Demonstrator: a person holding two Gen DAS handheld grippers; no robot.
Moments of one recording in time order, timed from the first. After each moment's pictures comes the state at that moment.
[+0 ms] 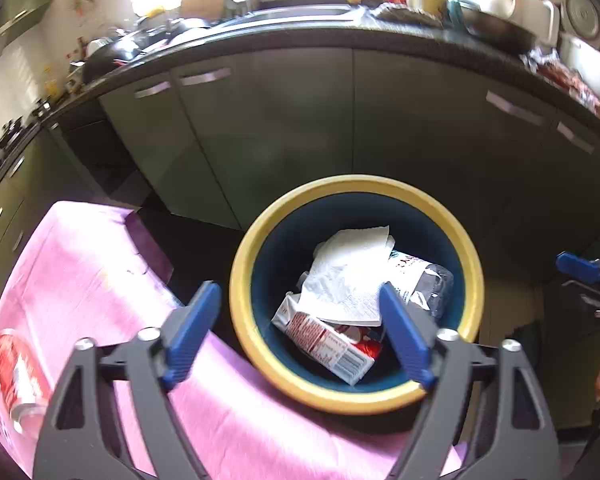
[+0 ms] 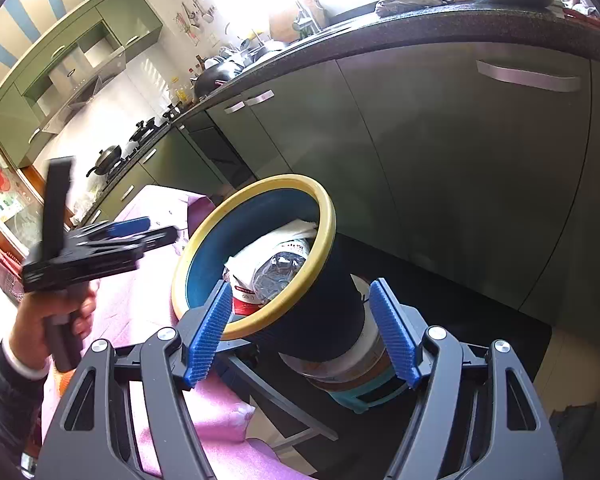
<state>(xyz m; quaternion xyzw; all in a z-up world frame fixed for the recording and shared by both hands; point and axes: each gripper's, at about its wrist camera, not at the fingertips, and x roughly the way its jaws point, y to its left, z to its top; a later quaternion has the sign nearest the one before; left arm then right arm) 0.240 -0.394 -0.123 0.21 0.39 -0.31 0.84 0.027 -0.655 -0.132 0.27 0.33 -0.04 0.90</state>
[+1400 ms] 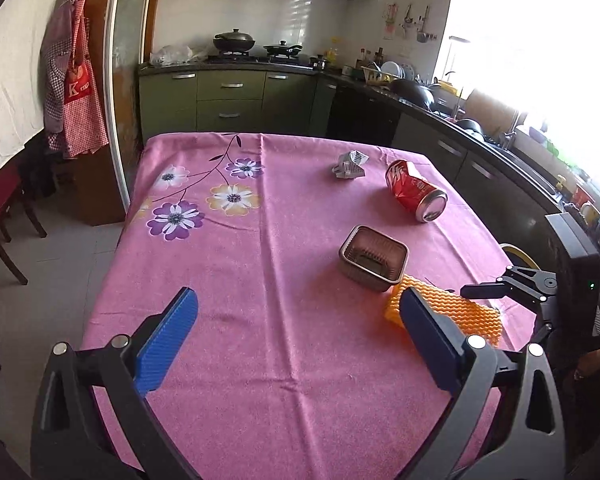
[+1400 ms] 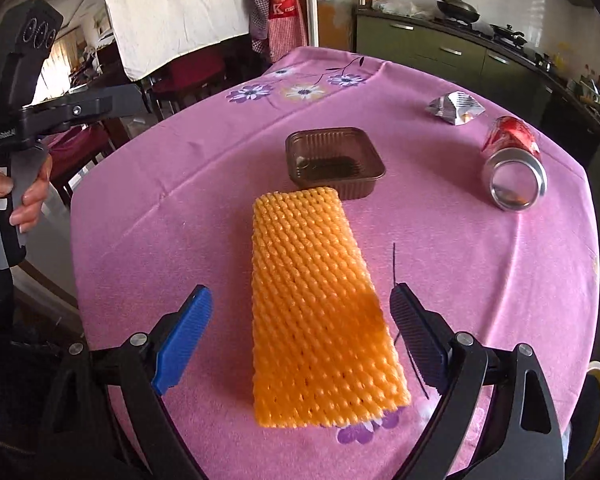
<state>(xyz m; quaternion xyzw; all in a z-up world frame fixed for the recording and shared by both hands) 0.060 0.048 -0.087 -0.09 0.33 0.00 0.94 0.110 -0.219 -0.119 -0.19 0.41 0.44 0.78</state>
